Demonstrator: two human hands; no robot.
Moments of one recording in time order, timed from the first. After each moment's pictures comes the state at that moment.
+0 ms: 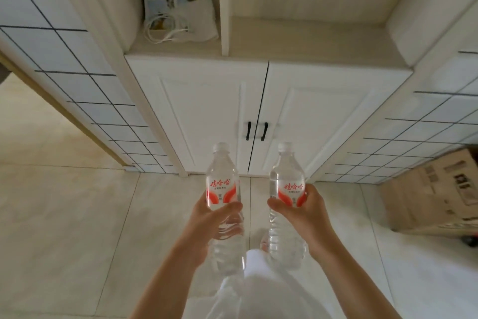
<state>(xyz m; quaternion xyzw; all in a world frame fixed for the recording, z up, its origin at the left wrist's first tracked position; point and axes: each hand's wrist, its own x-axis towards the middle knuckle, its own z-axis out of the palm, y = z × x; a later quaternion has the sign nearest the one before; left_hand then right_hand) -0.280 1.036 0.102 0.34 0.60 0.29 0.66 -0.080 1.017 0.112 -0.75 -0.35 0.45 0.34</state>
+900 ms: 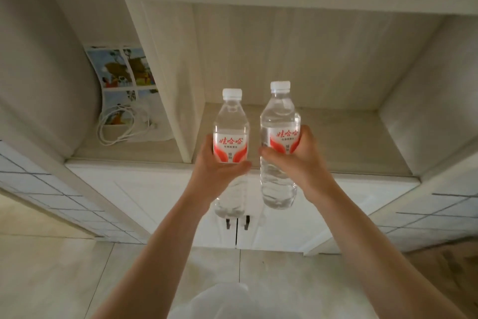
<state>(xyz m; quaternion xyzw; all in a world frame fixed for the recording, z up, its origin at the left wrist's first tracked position) -0.139 1.381 0.199 0.54 0.53 0.42 0.51 0.039 1.375 0.212 -0.64 -0.51 0.37 0.44</state>
